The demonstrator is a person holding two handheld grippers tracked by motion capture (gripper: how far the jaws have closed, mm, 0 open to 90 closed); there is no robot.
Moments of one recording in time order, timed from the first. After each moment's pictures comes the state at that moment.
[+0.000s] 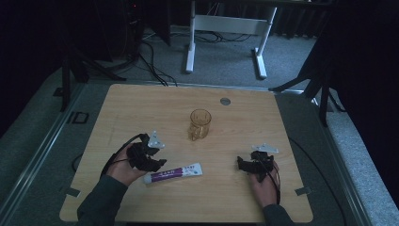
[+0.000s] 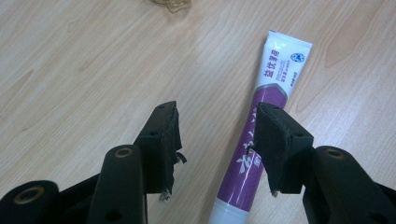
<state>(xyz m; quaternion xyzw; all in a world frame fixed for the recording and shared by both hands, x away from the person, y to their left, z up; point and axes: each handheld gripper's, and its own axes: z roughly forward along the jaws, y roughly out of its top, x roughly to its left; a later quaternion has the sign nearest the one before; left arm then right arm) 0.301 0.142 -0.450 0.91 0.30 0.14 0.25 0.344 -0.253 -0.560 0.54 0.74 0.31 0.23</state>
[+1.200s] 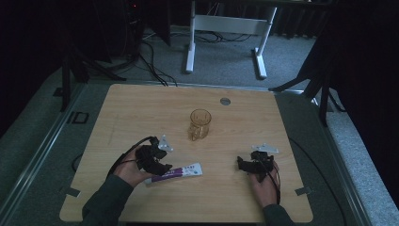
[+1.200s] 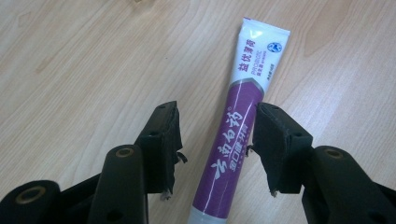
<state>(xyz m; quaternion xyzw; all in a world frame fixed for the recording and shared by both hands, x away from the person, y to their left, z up) 0.303 0.121 -0.458 0.93 0.28 0.11 0.23 0.344 -0.253 -0.560 0.54 0.74 0.31 0.23</state>
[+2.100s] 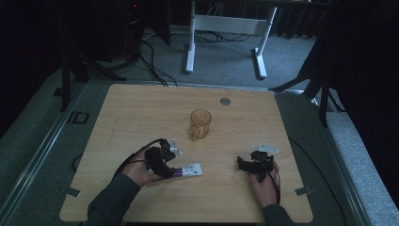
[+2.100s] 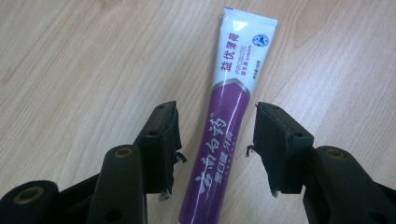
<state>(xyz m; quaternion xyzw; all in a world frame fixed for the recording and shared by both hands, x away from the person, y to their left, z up) 0.307 0.097 -0.466 0.95 0.25 0.09 0.19 0.344 -0.253 -0.560 0.54 0.74 0.31 0.23</state>
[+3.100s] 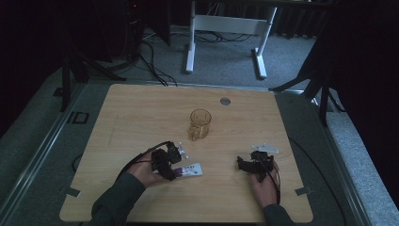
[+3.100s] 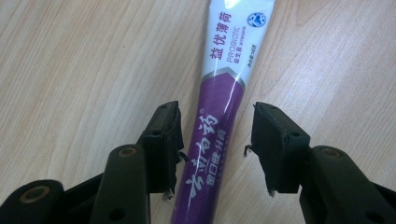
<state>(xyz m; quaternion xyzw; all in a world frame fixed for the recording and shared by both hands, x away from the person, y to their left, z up) 0.311 0.080 -0.477 0.96 0.23 0.08 0.13 0.344 -0.253 -0.560 0.54 0.74 0.31 0.23</state>
